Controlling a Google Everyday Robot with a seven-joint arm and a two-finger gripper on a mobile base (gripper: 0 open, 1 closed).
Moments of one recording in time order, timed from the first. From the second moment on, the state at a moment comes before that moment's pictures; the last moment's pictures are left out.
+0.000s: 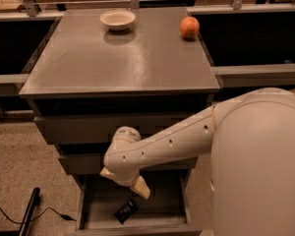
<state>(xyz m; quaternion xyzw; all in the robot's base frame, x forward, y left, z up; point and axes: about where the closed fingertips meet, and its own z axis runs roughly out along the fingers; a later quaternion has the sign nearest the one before) 0.486 0.084 0.491 -0.97 0.23 -0.04 0.05</state>
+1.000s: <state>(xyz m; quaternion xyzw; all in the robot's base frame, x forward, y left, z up) 0.488 0.064 0.373 -0.96 0.20 -0.02 0.18</state>
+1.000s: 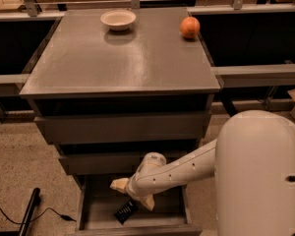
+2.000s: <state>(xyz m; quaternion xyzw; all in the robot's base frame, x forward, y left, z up) 0.494 0.037 0.271 -0.87 0.37 0.15 0.28</state>
